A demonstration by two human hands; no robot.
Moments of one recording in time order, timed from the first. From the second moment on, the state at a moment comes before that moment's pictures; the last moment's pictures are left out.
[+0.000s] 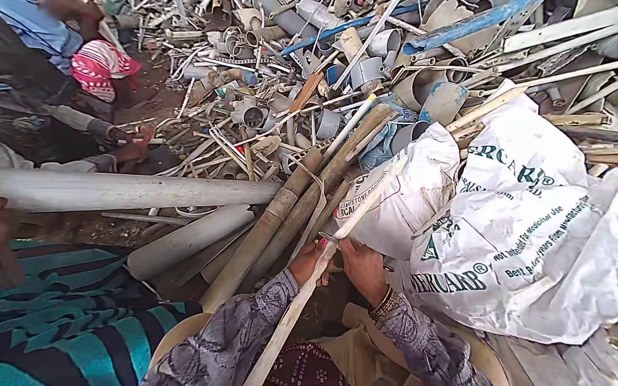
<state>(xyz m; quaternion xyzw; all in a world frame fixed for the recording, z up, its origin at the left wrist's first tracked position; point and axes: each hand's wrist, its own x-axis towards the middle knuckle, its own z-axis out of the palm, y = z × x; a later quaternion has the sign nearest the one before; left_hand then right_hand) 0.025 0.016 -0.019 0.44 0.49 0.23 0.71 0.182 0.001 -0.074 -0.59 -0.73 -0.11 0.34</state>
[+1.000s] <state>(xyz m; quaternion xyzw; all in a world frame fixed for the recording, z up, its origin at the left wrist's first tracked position) 0.038 0.027 -0.031 0.35 0.47 0.21 0.78 0.196 0.011 -0.070 -0.63 -0.71 -0.05 0.30</state>
